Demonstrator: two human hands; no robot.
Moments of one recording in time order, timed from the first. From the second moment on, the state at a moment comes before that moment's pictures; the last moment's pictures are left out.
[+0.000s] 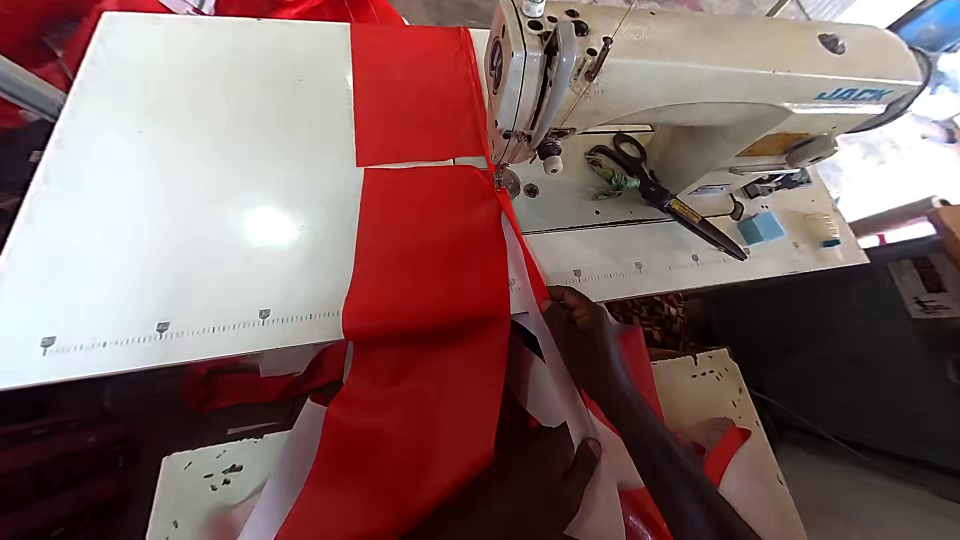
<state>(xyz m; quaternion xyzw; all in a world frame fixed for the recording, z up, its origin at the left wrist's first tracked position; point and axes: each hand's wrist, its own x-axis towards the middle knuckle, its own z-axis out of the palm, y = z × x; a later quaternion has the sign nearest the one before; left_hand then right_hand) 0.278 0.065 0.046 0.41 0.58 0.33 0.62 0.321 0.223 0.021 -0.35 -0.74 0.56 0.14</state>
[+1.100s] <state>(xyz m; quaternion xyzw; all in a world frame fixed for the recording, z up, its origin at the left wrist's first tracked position) 0.180 0.090 0.032 0.59 0.78 0.20 0.07 0.315 0.184 -0.018 -0.32 -0.78 0.50 0.21</state>
